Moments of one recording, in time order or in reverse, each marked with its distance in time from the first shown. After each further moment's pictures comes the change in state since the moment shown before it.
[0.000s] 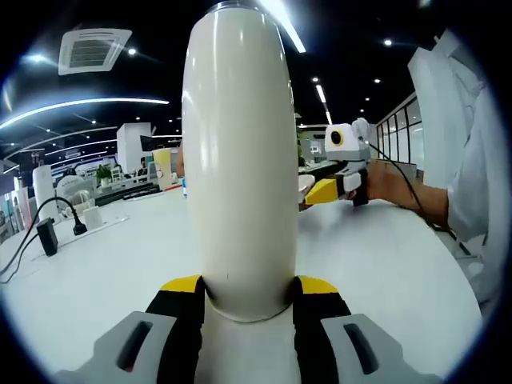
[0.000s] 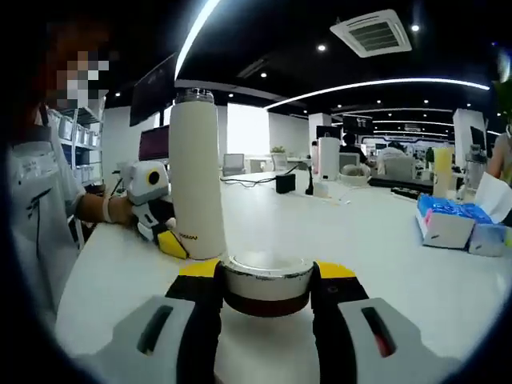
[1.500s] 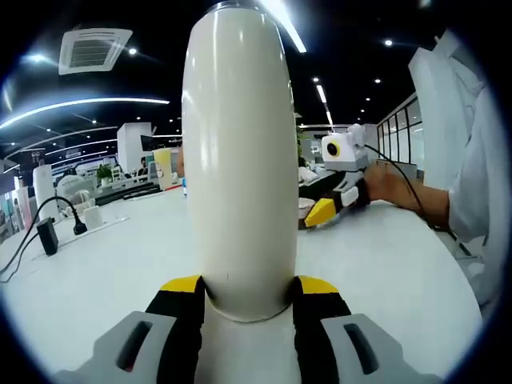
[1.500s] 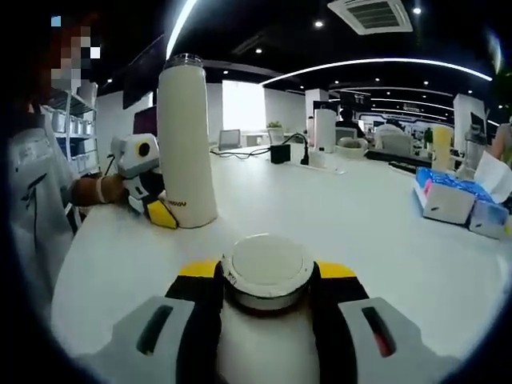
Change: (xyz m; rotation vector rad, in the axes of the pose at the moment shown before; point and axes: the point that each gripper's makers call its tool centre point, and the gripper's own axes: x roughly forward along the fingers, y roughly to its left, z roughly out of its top) left arm 0.000 0.000 0.000 -0.002 0.000 0.002; right arm -0.001 -0.008 -0.032 0.025 0.134 -0.014
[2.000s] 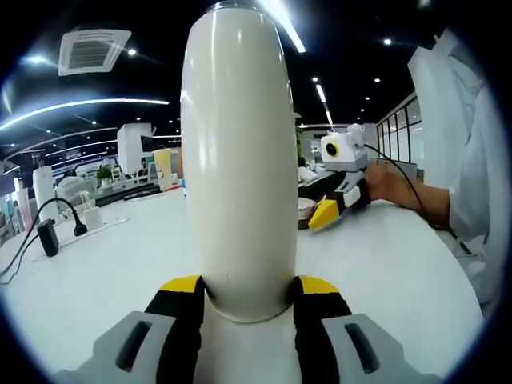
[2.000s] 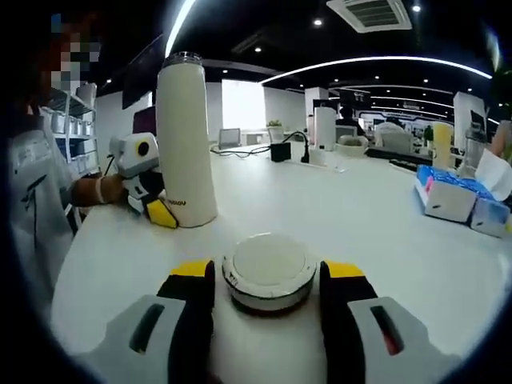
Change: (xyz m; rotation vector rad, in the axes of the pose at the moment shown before) left arm 0.001 0.000 0.001 0.018 -0.001 0.002; right arm 0.002 0.000 -0.003 0.000 0.014 -0.001
